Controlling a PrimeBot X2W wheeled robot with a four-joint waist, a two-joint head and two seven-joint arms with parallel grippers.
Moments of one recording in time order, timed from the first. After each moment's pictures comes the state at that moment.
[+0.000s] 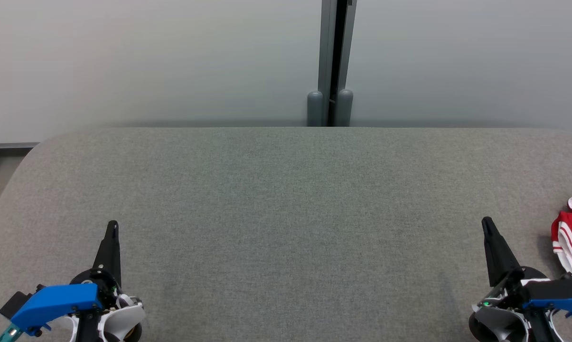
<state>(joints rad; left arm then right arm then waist) -0.10 0.05 0.11 0.25 -1.61 -0.13 0.11 -0.10 -0.05 -0.11 0.25 1.61 0.13 0.11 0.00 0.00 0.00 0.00</state>
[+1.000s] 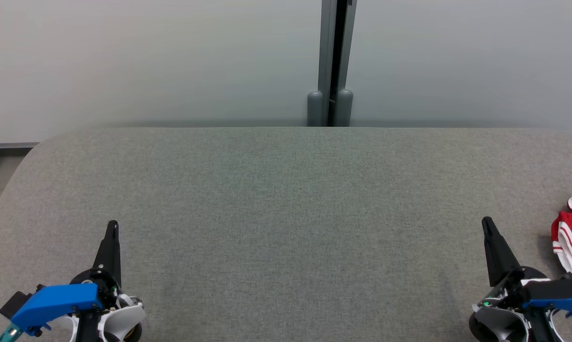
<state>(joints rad) -0.10 0.05 0.11 0.25 -1.61 -0.13 0.11 -0.10 -0.05 -0.11 0.24 1.61 0.13 0.11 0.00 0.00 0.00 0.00</state>
